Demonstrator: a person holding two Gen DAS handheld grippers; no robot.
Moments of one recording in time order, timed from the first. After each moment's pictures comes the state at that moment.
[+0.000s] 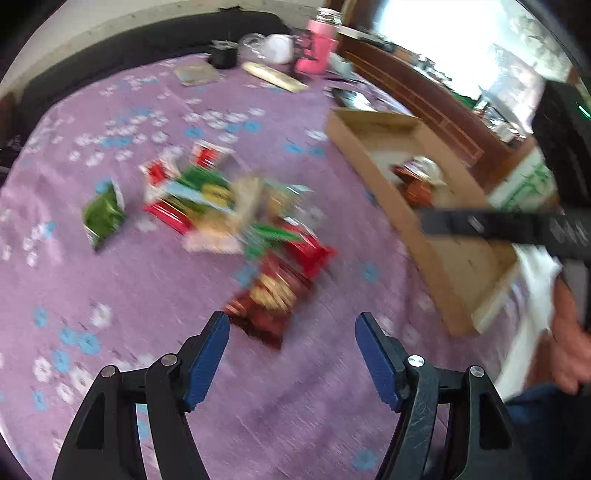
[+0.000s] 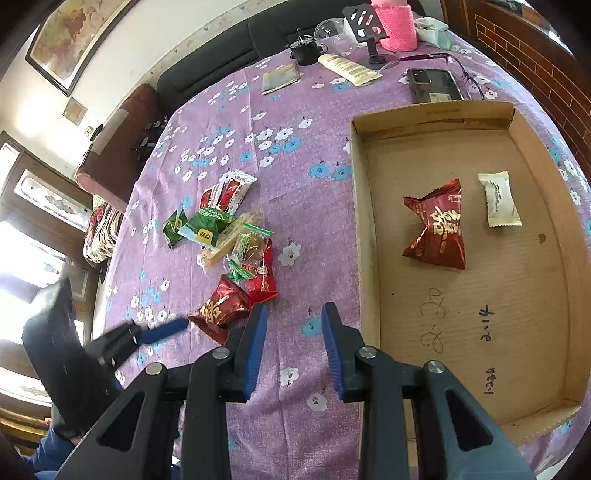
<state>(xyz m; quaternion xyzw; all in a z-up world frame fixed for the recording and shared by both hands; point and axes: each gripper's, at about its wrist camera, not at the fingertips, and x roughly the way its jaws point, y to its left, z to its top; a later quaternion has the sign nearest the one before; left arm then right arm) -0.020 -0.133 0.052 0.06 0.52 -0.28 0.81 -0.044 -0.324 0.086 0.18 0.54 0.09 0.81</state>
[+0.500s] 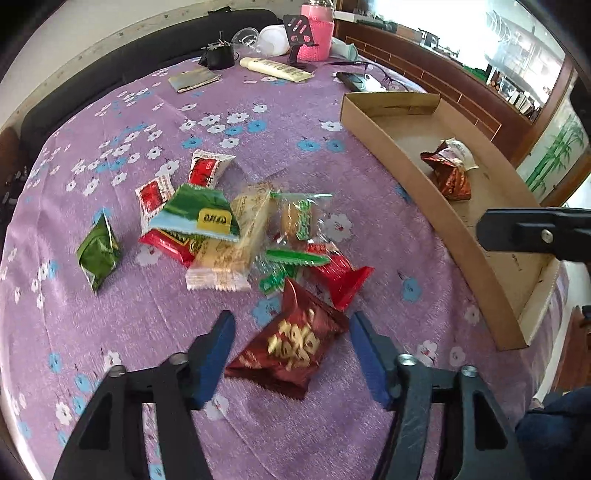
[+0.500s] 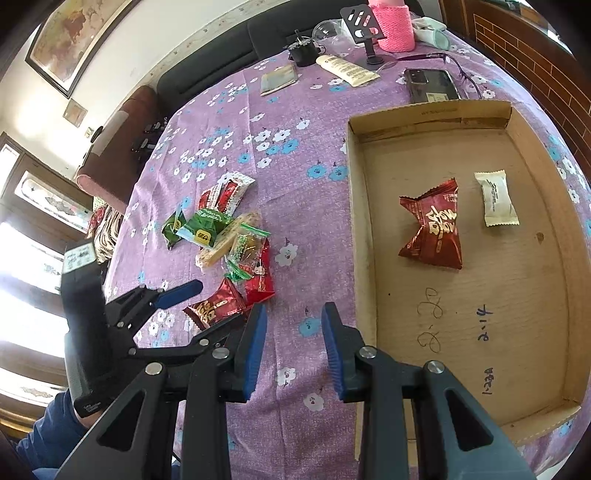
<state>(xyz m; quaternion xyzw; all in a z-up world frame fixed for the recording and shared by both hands) -0.009 -0.156 0.034 0.12 0.51 -0.27 0.81 -0.045 -0.328 0.084 0.19 0.54 0.09 0.82</state>
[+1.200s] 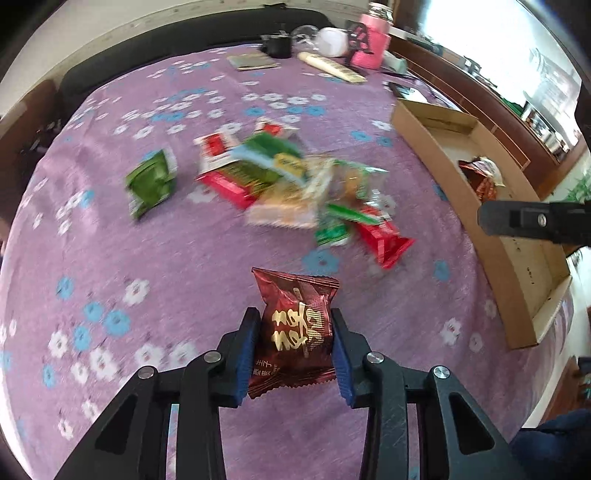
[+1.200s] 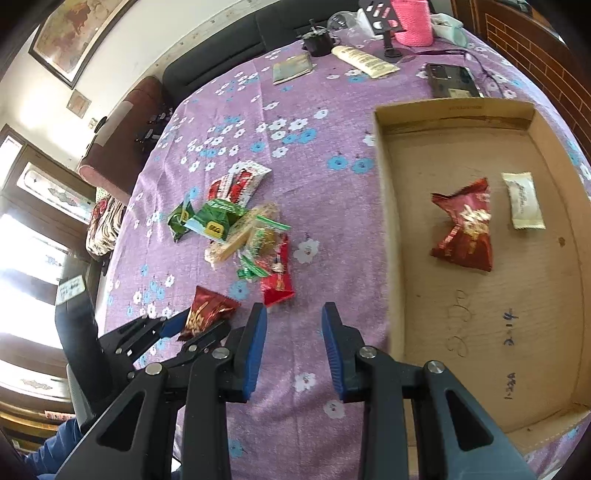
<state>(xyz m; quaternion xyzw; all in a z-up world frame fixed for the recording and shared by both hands) -0.022 -0.113 0.023 0.07 0.52 -0.19 0.83 -0.031 -0.301 0.078 0.18 0.55 0.11 0.81</state>
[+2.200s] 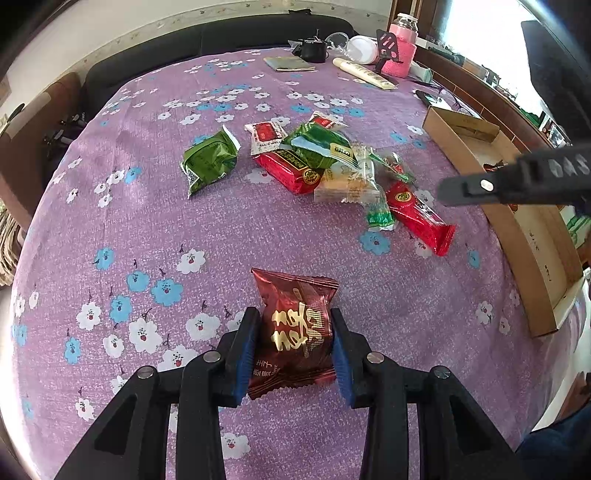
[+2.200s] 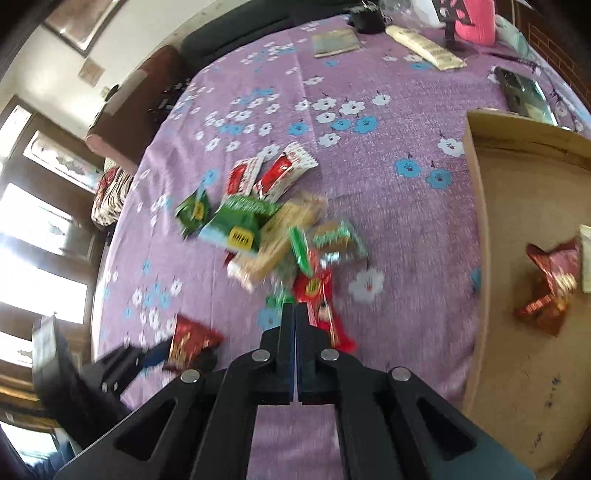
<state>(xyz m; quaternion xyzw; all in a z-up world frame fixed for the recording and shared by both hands) -0.033 -0.082 0.019 0.06 0.51 -0.16 0.84 0.010 -0.257 0.059 0.13 0.57 0.14 0.80</state>
